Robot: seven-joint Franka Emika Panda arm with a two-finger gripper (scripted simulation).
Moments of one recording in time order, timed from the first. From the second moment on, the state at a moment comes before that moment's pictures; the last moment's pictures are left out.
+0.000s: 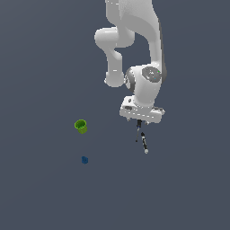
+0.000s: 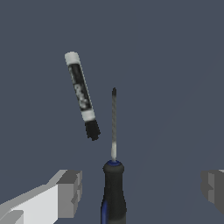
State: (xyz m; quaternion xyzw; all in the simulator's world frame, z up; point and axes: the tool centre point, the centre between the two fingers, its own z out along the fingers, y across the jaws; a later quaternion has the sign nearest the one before) arm -0.058 0.122 0.099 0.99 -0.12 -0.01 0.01
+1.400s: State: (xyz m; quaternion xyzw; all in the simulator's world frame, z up) arm -0.082 0.144 0.026 0.99 -0.14 0.00 0.00
